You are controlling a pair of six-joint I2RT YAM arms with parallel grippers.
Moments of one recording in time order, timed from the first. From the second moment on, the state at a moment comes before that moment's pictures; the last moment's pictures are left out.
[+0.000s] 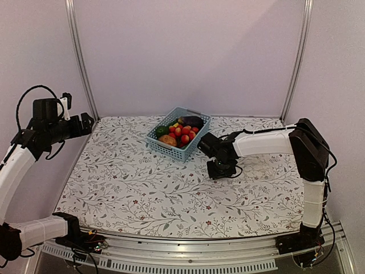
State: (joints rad) left arm -0.10 0.92 0.99 -0.54 -0.06 -0.22; right arm 0.84 2.04 1.41 -0.71 0.31 0.68
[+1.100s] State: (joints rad) left arm -0.10 0.92 0.97 -0.53 0.00 -0.21; right arm 0.83 1.97 1.28 -0.56 0.24 0.70
